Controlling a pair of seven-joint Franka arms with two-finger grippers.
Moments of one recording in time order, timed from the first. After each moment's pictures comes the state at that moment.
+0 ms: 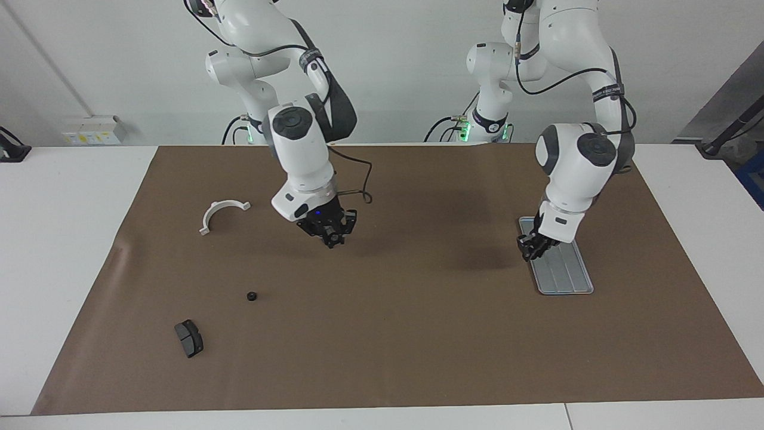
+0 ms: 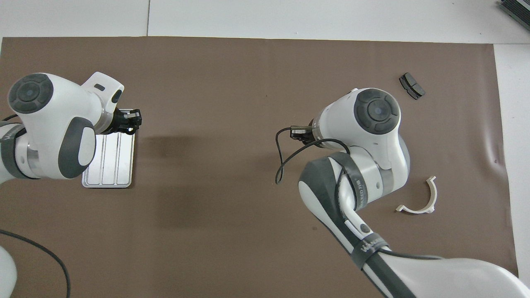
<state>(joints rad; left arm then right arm) -0.15 0.23 0.07 -1.95 -0.02 2.24 -0.24 0.47 0.28 0.01 -1.83 0.09 2.26 0.52</state>
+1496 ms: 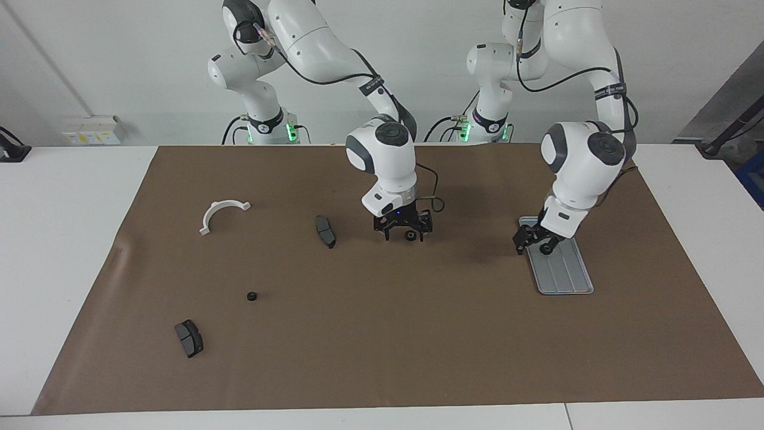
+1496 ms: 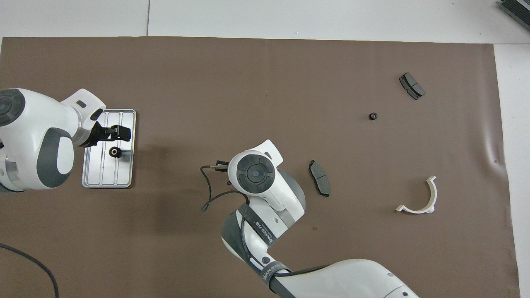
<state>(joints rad) -0.25 0.20 0.04 -2.00 -0.07 2.27 -0.33 0.64 0.44 -0.03 -1.76 -0.02 2.41 0.86</state>
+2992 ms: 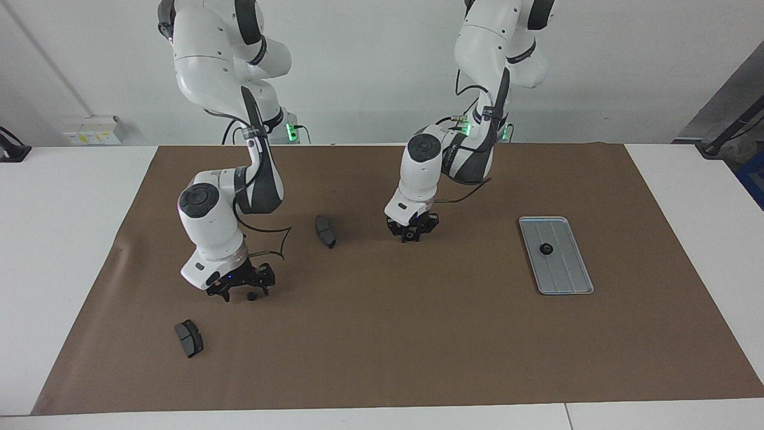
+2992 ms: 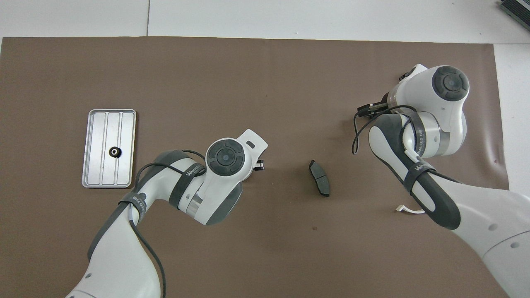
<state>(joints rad) -0.69 0.35 0.04 -1.98 -0.02 2.37 -0.64 0.09 0.49 -0.02 -1.78 -0.01 2.37 -0.09</state>
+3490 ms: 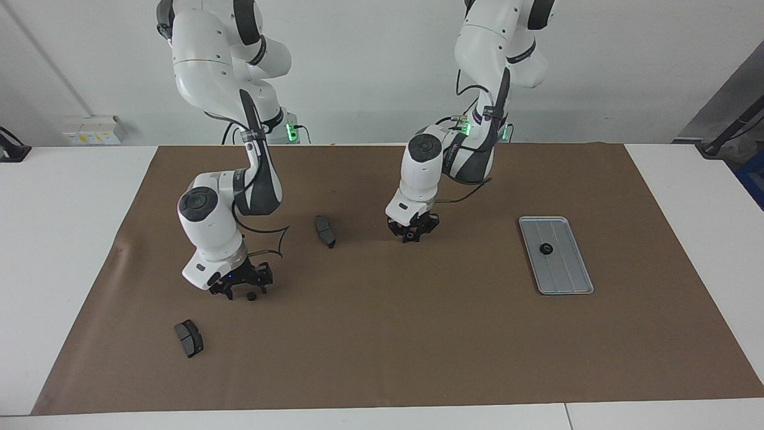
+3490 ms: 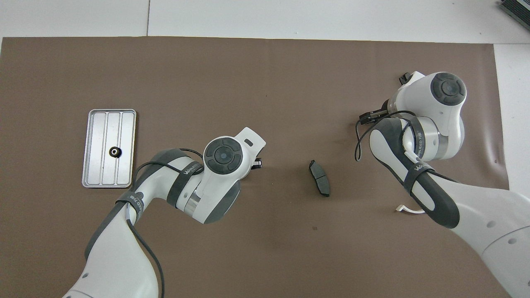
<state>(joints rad) -0.68 0.35 0.06 -1.96 -0.02 2.36 -0.65 0.08 0.49 -0.02 -1.80 -0.01 2.38 -0.10</state>
